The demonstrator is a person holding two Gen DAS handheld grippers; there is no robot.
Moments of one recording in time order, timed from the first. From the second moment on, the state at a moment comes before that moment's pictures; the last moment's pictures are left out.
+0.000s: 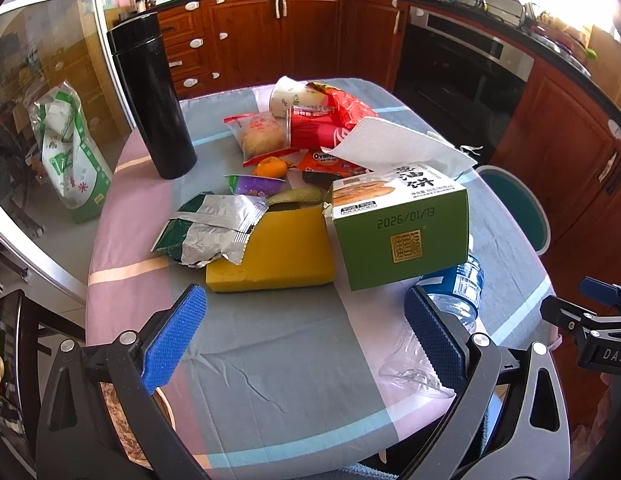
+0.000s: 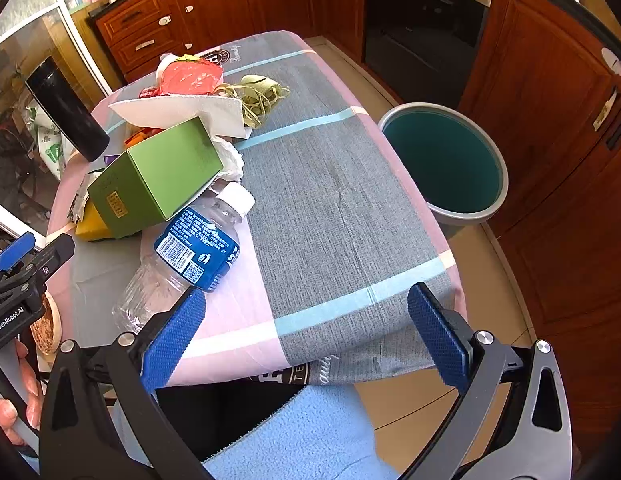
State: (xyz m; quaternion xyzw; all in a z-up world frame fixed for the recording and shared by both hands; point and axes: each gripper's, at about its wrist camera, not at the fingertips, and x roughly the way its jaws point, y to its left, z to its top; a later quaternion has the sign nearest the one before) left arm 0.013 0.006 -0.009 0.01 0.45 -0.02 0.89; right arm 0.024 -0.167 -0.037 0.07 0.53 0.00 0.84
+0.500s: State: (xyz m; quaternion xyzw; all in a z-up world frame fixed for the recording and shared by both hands) left arm 0.015 0.011 -0.011 0.00 0.45 -0.02 0.89; right arm 0.028 -0.168 -0.038 0.07 0.54 -0.01 0.84
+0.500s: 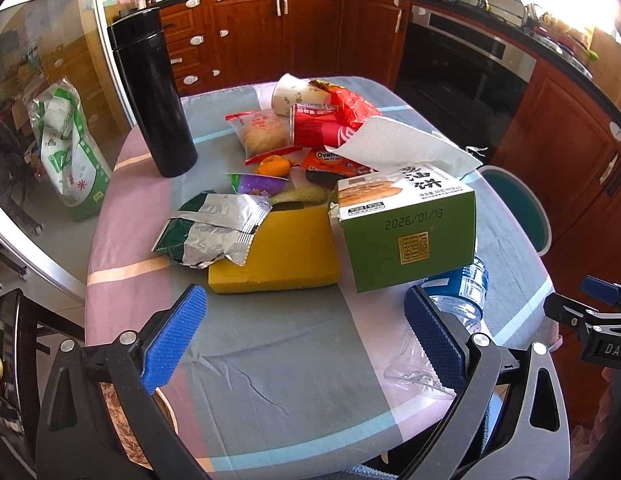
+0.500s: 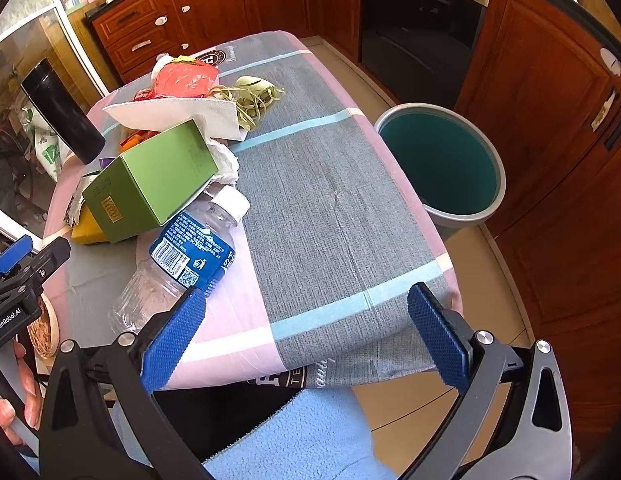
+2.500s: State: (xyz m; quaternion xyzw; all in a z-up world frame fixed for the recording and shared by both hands) left arm 0.035 0.056 -0.041 0.02 0.48 -0.07 0.88; right arm 0.073 -0.092 -0.077 0.09 0.59 0.05 0.80
